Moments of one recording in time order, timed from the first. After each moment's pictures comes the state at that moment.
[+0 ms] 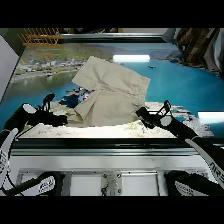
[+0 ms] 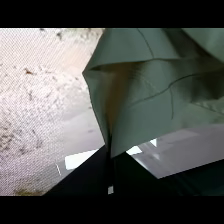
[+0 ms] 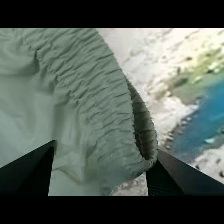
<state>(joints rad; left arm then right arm) 0.20 -1.30 0.77 1.10 -1.00 -1.08 0.27 -1.29 0.59 -0.76 0.29 1.93</state>
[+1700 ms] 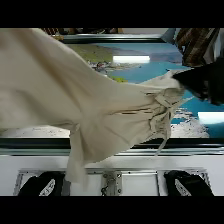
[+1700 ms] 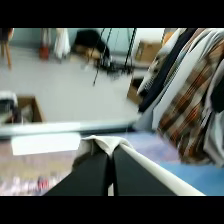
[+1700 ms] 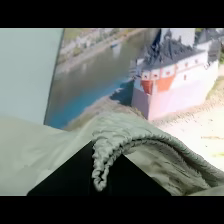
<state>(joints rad) -0.05 -0.89 1.66 1.06 -0.86 -1.47 0.11 -0.80 1.47 -1.00 1.32 2.09</state>
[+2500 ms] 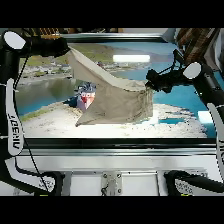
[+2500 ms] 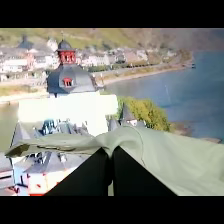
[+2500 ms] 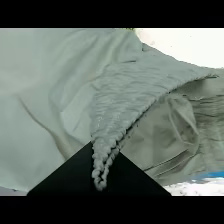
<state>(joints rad) 0.00 -1.64 1.94 1.05 -1.09 -1.47 0.11 -1.36 1.40 -1.15 1.07 1.91</state>
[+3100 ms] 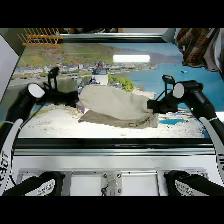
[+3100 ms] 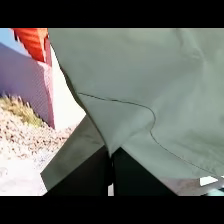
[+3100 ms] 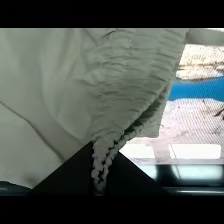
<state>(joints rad) -0.07 -1.27 1.02 1.05 -0.92 -1.43 0.20 -1.27 1.12 -1.46 1.24 1.87</state>
